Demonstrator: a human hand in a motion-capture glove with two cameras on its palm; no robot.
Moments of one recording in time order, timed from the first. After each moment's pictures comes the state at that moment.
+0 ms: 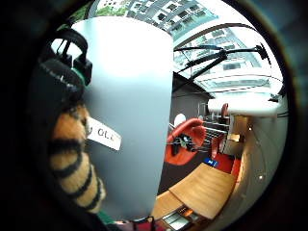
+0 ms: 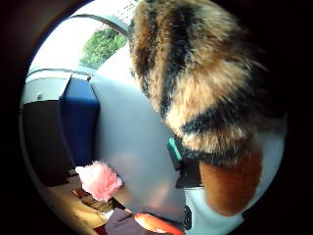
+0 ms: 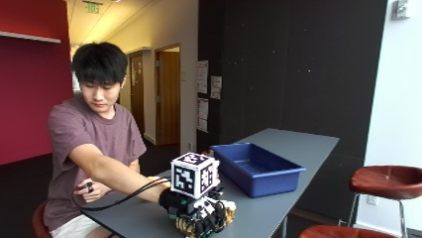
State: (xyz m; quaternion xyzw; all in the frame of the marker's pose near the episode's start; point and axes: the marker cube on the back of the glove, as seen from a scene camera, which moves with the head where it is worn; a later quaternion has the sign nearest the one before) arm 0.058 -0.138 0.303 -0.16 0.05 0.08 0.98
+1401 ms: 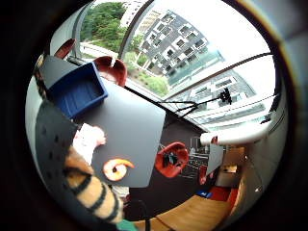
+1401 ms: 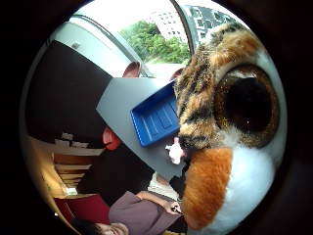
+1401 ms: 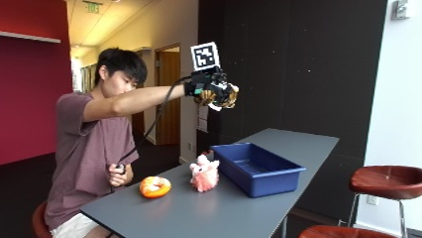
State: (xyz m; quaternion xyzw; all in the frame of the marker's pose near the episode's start) arm -0.253 -0.158 -0.006 -0.04 0.00 -0.12 0.99
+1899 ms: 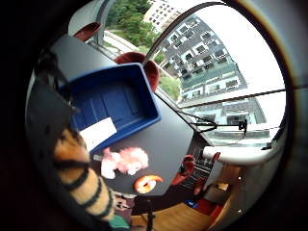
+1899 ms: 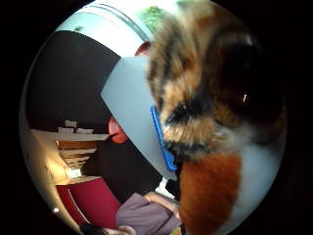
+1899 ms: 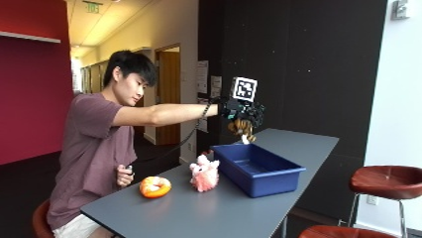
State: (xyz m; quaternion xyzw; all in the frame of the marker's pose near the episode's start) arm -0.399 -0.193 0.124 -0.16 0.05 -0.24 0.96
